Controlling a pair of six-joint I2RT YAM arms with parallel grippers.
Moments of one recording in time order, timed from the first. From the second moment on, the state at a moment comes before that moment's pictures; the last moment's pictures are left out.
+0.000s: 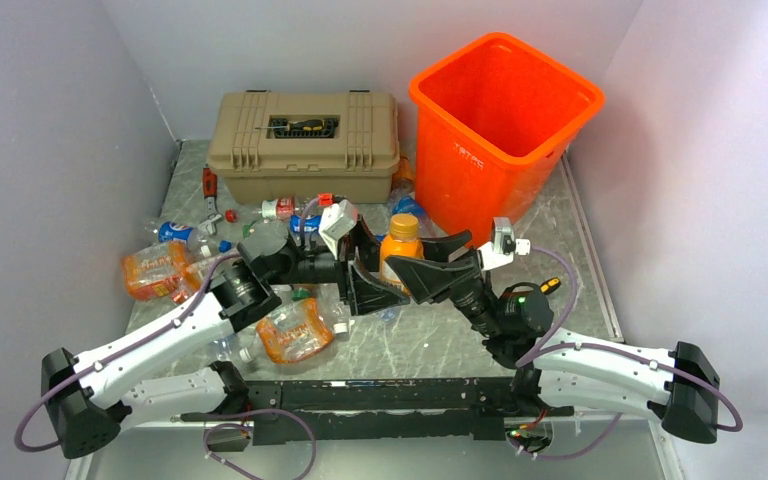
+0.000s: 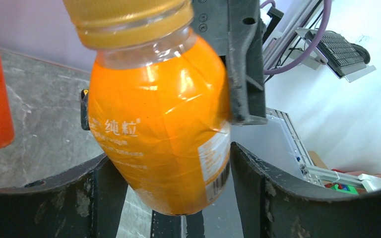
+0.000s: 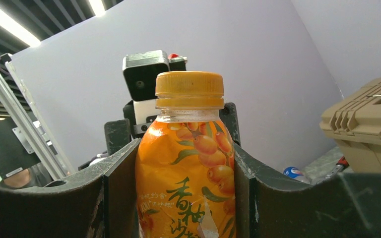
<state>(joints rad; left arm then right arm) -0.90 1.00 0.91 0.25 0.67 -0.45 1.12 0.86 0.49 1.06 0.12 0.60</state>
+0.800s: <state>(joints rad) -0.90 0.98 0.91 0.17 0.67 -0.41 1.12 0.71 0.59 0.60 0.13 0.56</state>
